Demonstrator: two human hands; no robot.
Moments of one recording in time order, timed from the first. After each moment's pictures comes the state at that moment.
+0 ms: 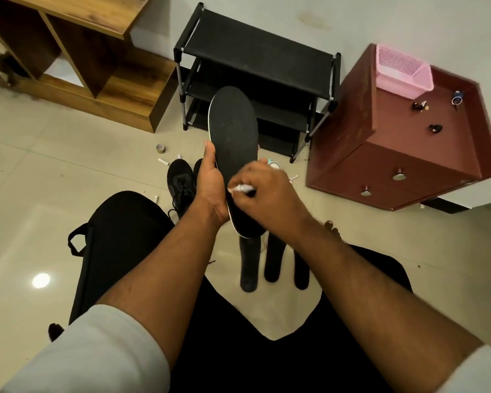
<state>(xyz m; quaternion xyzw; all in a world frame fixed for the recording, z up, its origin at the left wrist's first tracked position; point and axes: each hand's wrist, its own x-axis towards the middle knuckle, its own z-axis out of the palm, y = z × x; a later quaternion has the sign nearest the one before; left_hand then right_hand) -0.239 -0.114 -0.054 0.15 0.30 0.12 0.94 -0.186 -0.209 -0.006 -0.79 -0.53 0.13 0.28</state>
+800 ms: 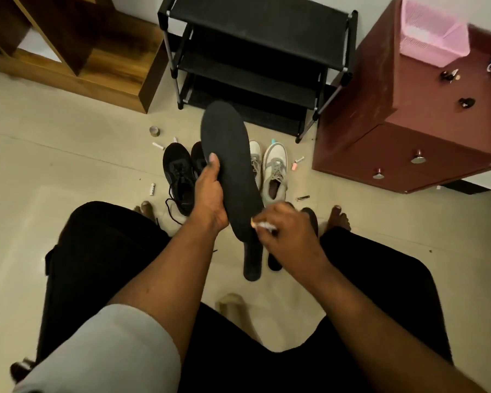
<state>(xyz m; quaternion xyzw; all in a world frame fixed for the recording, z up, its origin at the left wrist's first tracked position) -0.213 -0.109 -0.136 0.20 0.46 0.17 0.85 -0.166 -0.266 -0.092 -0.83 -0.46 0.18 0.28</state>
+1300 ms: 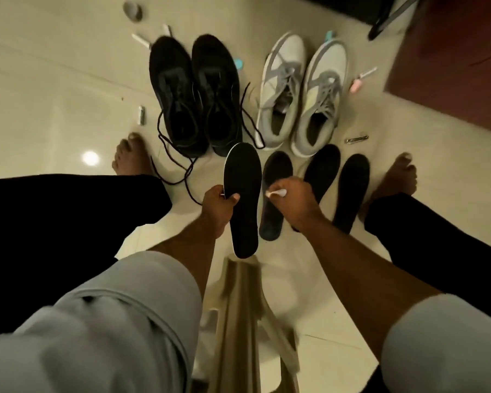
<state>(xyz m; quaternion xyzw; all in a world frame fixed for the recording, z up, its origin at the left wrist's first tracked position) -0.240 -0.145 -0.388 0.41 0.65 -0.11 0.63 -0.100 -0.239 -0.349 -0.85 -0.24 0.45 0.14</state>
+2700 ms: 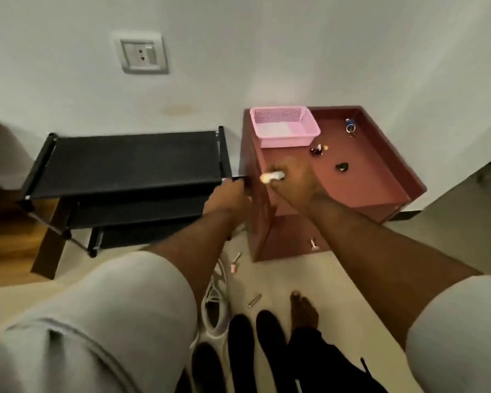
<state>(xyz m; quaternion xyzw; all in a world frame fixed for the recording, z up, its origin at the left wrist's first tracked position) 0.154 -0.143 -0.056 0.94 0.19 -0.04 0.28 0.229 -0.280 -0.022 -0.90 -0.29 0.00 0.32</state>
